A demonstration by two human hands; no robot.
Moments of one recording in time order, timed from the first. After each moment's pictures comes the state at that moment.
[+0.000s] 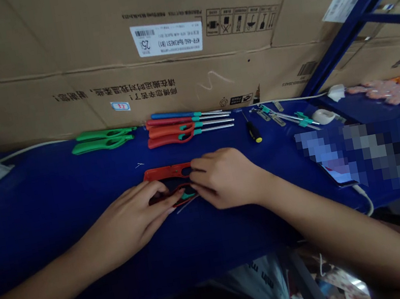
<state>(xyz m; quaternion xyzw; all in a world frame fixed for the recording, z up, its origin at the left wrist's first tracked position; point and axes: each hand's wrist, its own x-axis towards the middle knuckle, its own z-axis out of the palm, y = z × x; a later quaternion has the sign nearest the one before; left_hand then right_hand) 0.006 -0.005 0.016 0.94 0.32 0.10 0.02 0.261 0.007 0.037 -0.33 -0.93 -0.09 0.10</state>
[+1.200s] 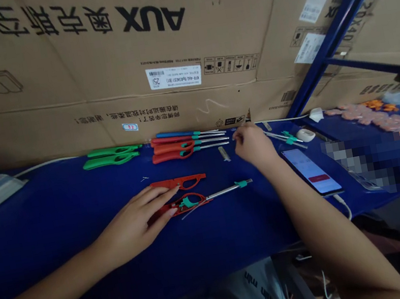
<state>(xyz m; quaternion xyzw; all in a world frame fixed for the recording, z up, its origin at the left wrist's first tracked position) 0.003 0.006 0.004 0.92 0.32 0.22 0.07 0.343 0.070 0.042 -0.70 -0.67 -0.10 0.22</state>
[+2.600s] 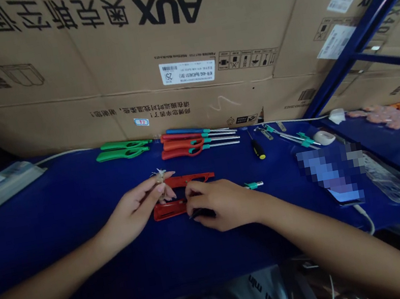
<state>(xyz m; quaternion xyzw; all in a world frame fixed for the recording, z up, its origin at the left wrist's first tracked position) 0.005 0.008 0.011 0.72 0.42 0.37 0.41 0.249 -0.001 0.031 -0.28 -0.94 0.18 0.12</state>
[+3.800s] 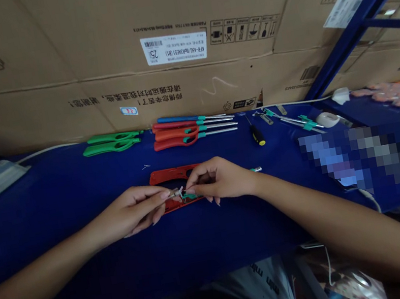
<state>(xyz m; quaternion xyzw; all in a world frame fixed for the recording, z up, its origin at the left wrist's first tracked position) 0.002 0.014 0.016 0.65 0.42 0.15 0.61 0.252 0.022 0.013 -0.36 -0.69 0.58 0.25</state>
